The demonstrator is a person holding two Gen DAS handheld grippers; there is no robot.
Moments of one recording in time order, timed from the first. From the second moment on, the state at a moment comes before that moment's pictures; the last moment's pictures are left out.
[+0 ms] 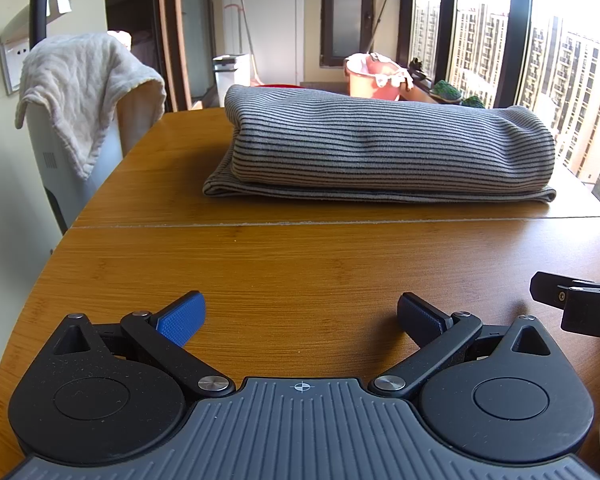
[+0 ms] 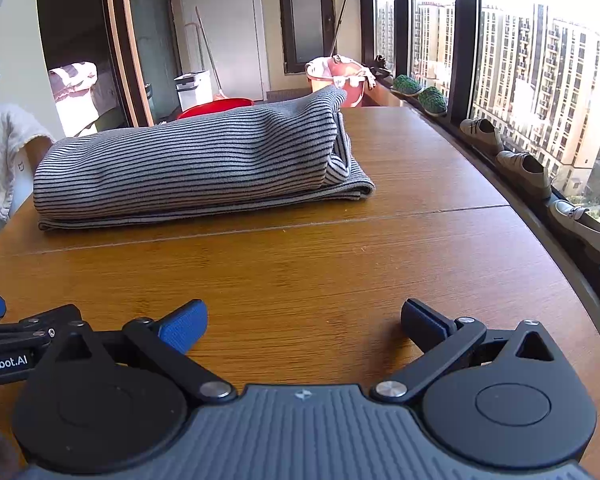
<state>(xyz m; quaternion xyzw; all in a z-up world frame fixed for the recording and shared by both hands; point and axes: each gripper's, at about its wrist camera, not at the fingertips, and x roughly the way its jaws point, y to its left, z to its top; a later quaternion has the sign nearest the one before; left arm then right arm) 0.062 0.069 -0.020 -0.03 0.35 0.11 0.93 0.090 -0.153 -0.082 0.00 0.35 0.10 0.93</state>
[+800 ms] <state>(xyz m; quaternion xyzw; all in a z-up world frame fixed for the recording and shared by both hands) 0.062 0.070 -0.020 -0.03 0.35 0.11 0.93 0.089 -0.154 -0.083 0.00 0.35 0.10 0.93</state>
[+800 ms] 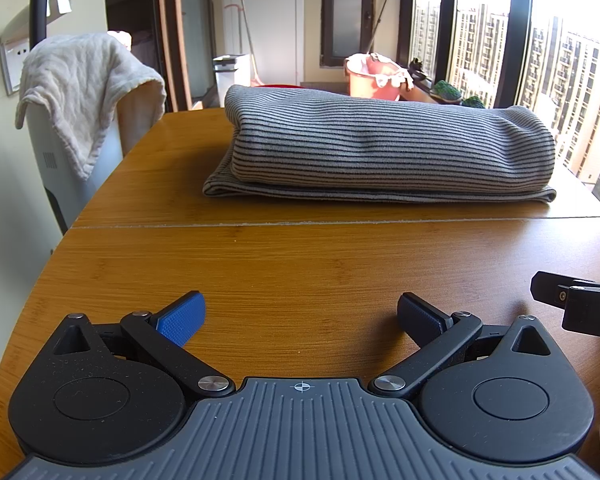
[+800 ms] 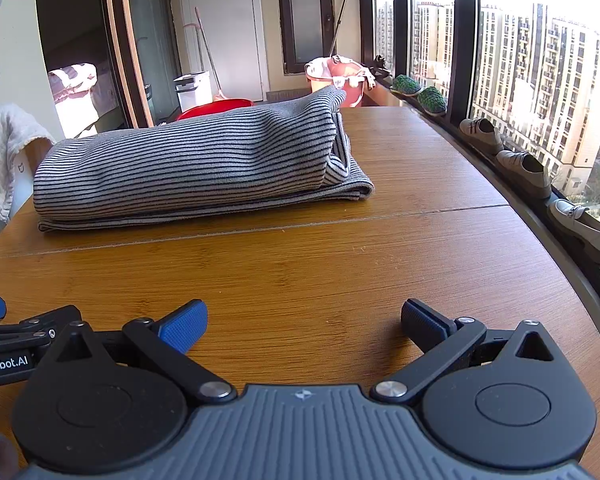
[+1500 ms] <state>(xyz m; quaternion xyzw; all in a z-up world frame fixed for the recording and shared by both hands) 0.063 0.069 -0.020 -0.03 0.36 0.11 0.93 0.087 -0.153 -0.083 0.00 0.35 0.10 0.93</state>
